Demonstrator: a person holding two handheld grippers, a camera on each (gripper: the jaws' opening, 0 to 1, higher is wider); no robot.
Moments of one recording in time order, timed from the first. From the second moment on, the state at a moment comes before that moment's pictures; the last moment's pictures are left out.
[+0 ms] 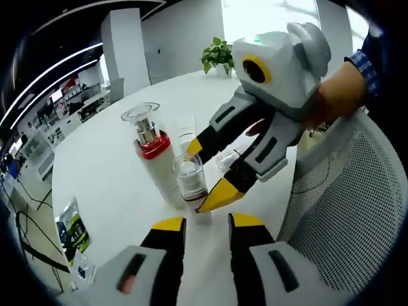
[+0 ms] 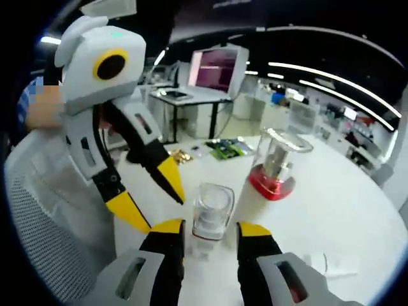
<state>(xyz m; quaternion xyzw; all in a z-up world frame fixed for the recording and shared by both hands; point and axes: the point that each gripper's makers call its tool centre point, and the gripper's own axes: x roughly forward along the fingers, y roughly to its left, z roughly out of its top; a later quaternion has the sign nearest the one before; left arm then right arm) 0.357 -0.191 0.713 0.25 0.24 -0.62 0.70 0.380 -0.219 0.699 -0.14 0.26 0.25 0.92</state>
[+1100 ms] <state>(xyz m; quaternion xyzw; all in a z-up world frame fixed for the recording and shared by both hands) 0.362 -0.186 0.707 0.29 0.23 -0.61 0.70 0.379 -0.231 0.679 -0.15 0.31 0.23 0.91</state>
